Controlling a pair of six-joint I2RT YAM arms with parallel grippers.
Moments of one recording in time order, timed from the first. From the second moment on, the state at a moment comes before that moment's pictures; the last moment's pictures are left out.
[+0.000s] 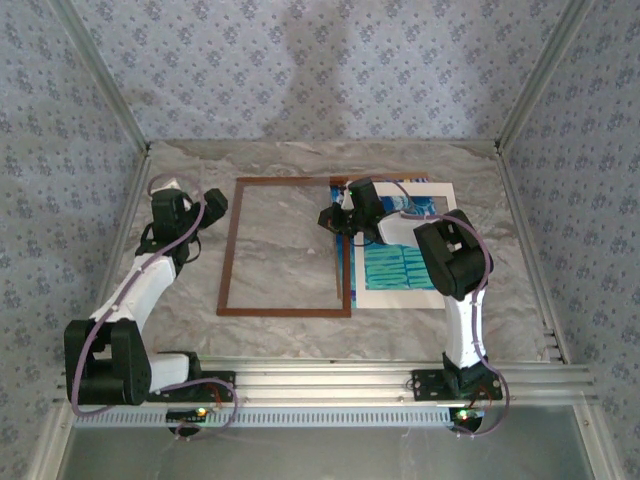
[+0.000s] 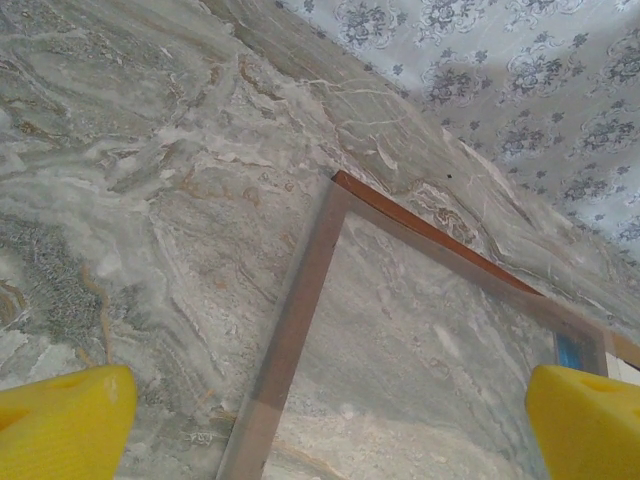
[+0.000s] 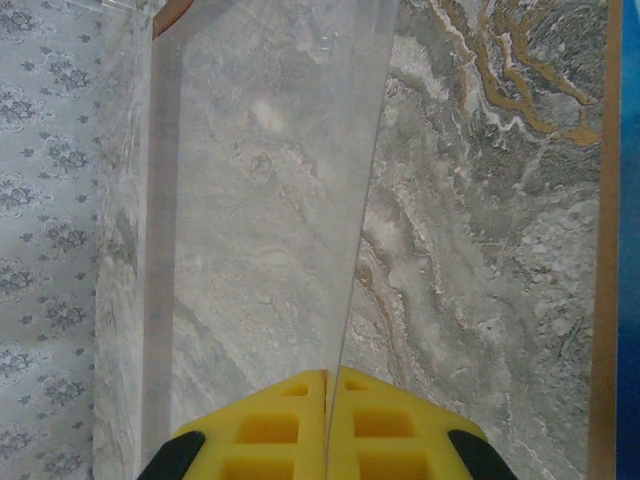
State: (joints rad) left arm -0.04 1.25 0.76 -0.03 0.04 -0.59; right arm 0.49 2.05 1.21 0.18 -0.49 0.82
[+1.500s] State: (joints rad) left arm -0.05 1.28 0.76 -0.03 0.04 -0.59; right arm 0.49 2.07 1.28 -0.02 -0.46 0.78
